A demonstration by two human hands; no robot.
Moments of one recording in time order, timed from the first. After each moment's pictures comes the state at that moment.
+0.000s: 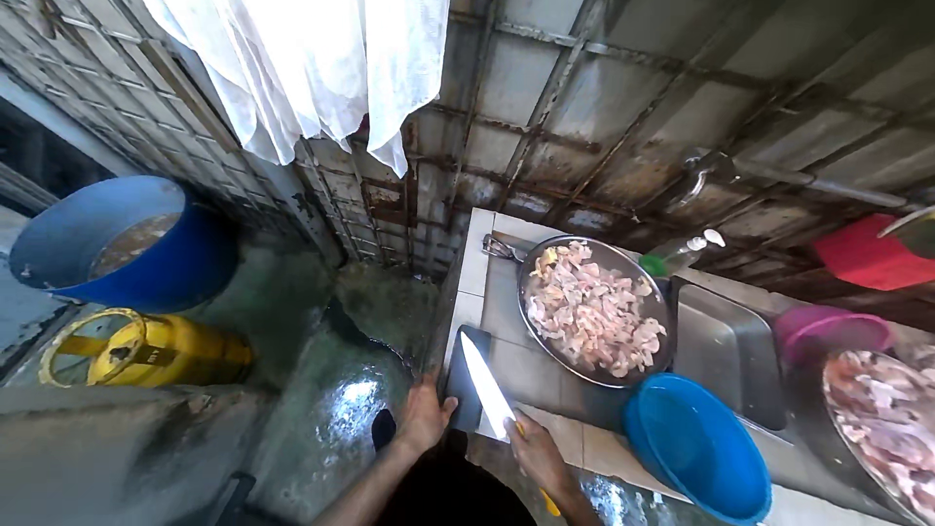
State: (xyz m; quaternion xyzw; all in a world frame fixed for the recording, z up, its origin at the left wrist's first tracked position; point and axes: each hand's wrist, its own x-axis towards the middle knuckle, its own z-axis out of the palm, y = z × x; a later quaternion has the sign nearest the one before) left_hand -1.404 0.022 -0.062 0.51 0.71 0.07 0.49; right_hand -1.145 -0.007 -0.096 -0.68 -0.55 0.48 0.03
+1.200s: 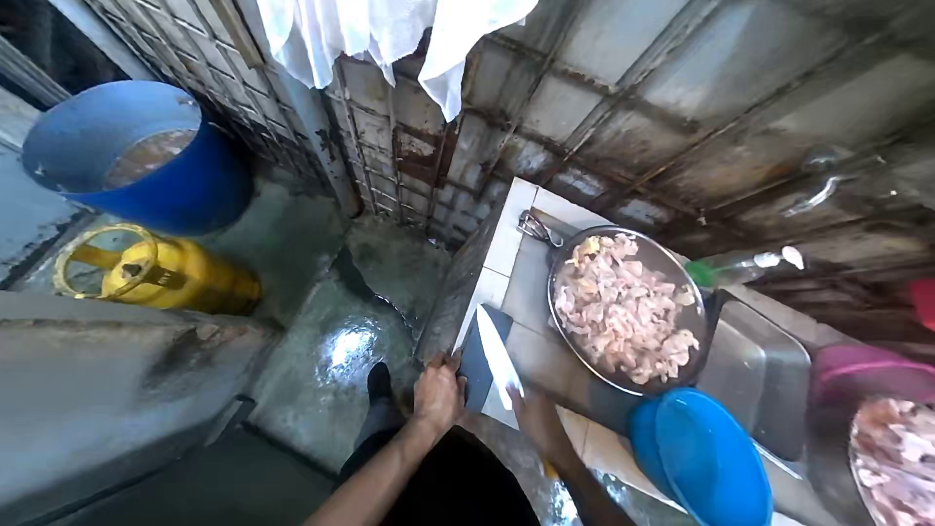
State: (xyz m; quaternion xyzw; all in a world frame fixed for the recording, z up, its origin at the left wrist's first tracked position) left_hand -1.381 0.017 -0.078 0.51 0.72 0.01 0.47; right_hand -1.173 0.030 -0.077 -0.68 -0.63 0.36 -0.08
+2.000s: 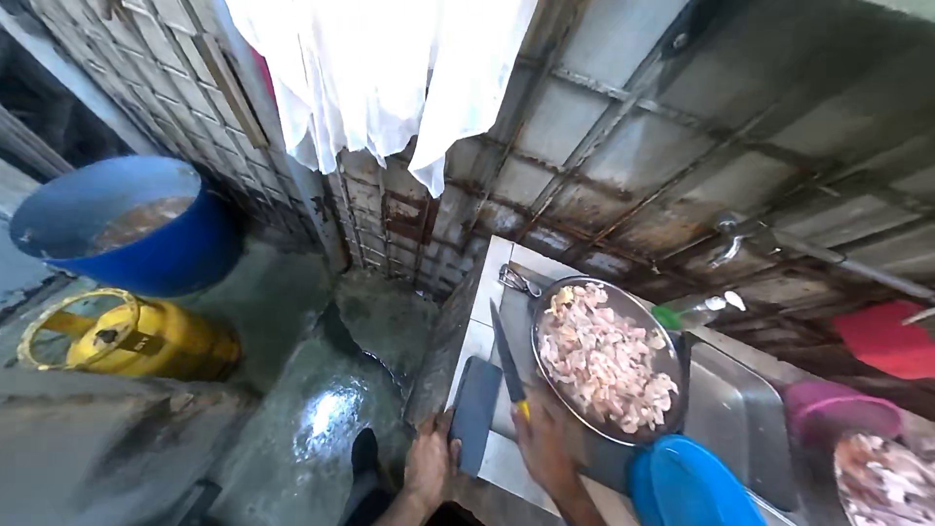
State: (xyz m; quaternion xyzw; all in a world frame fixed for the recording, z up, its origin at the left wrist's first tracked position) left_hand -1.384 0.004 -0.091 0.52 0.71 0.06 0.47; right_hand -1.189 0.070 -0.035 -0.67 -0.69 0.27 0.07
